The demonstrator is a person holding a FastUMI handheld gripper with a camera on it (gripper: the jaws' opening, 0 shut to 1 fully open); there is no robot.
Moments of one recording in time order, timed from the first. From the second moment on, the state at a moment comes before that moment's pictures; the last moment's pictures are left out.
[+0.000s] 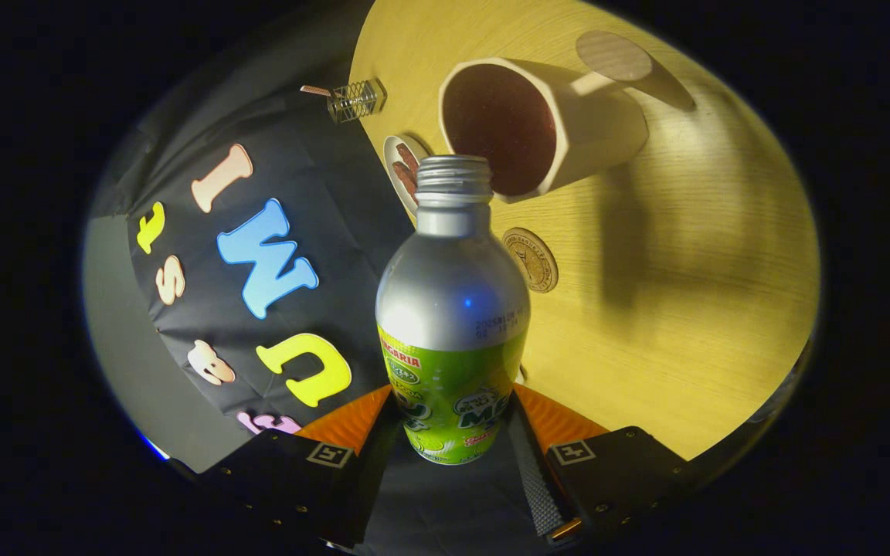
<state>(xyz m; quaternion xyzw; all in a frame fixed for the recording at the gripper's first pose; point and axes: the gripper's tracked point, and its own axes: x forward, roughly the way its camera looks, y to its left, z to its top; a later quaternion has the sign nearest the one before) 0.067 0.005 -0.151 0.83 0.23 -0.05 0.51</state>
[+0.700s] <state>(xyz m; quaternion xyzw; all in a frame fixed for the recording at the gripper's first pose) 0.054 0.007 -0.205 0.63 0.27 -0.08 0.73</state>
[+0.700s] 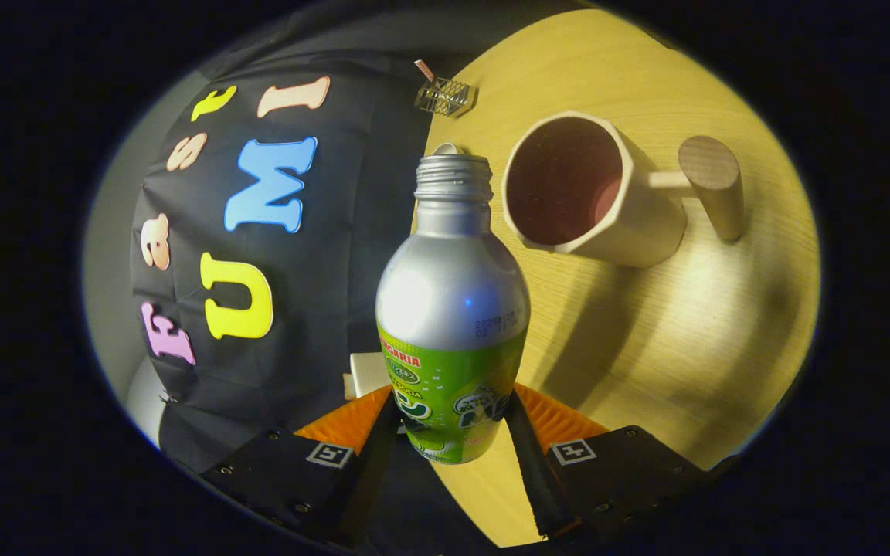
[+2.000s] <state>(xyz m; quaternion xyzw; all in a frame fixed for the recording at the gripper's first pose) 0.097 0.002 -0.217 0.24 0.26 -0.12 0.93</state>
